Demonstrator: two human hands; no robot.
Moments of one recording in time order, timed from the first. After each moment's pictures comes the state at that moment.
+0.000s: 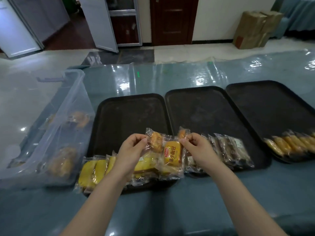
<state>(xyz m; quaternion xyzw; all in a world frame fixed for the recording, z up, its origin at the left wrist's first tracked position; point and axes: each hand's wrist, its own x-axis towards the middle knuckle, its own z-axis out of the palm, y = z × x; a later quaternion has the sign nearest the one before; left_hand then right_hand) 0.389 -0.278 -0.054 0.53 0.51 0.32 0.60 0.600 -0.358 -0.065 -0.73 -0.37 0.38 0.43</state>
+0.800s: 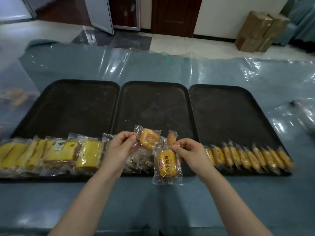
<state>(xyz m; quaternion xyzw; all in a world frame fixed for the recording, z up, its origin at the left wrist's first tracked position) 0.641 -0.373 -0.081 0.42 0.52 0.39 0.64 0.860 -0.450 -0.076 -0.70 -0.38 0.44 0.41</state>
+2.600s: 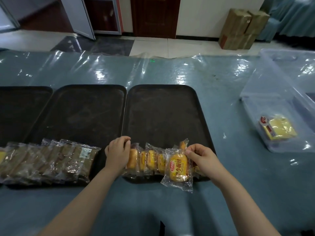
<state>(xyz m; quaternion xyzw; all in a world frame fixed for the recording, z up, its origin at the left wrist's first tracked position) 0.975 -0.423 -0.177 0.72 0.61 0.21 0.25 1.235 -0.567 -0.092 -0.74 -0.37 0.44 0.35</state>
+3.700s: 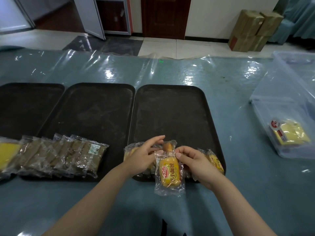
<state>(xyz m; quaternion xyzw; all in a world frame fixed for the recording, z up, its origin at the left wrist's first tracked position) 1.002 -0.461 -0.126 0.66 0.38 0.19 0.62 1.199 -0.556 -0.096 -0.60 -0.38 0.58 0.39</state>
